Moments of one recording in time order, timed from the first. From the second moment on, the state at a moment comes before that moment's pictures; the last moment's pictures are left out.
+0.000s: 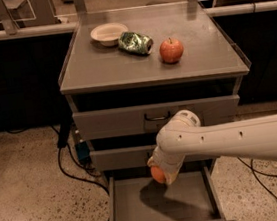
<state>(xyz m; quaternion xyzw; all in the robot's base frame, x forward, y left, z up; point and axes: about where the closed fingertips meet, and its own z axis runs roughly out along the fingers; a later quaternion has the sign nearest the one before) 0.522 -0.061 0.525 -0.90 0.41 -0.04 0.11</state>
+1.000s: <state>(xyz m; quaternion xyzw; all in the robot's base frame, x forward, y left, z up) 0.520 -0.068 0.720 -0.90 0.38 -0.16 0.11</state>
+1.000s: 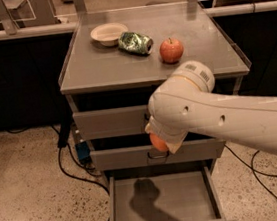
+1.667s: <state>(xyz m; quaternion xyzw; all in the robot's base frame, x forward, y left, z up) 0.522 -0.072 0.788 -0.90 0.39 -0.20 0.07</state>
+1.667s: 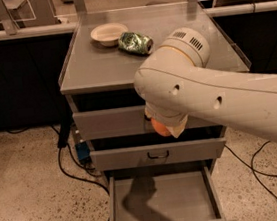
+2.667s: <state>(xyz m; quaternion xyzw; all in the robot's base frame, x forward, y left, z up) 0.554 -0.072 0.899 -0.89 0.34 -0.24 0.16</state>
